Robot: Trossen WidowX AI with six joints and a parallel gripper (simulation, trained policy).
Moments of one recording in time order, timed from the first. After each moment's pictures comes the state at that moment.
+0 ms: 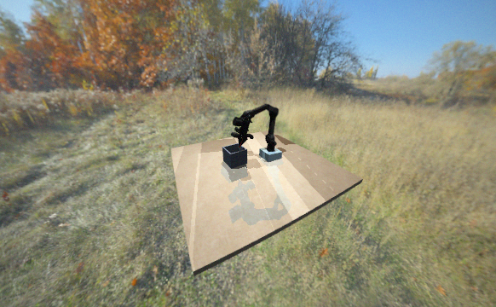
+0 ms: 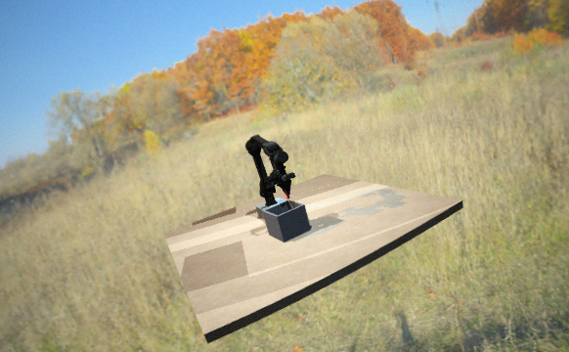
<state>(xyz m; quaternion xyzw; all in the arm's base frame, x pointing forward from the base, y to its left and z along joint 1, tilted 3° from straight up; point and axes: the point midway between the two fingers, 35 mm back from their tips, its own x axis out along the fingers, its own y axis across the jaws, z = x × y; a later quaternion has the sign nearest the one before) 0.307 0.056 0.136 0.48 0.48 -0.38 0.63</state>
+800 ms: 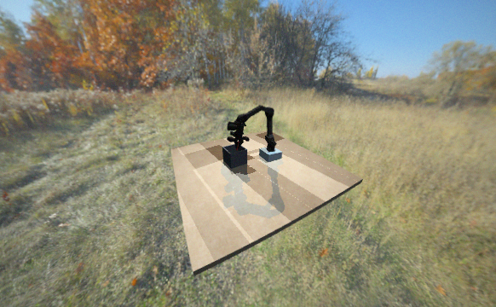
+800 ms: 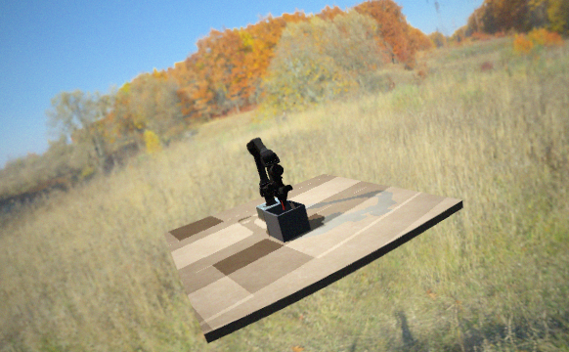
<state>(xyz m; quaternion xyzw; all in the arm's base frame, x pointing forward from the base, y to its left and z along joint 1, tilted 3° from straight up) 0.328 0.018 0.096 0.46 0.51 -0.40 0.61</state>
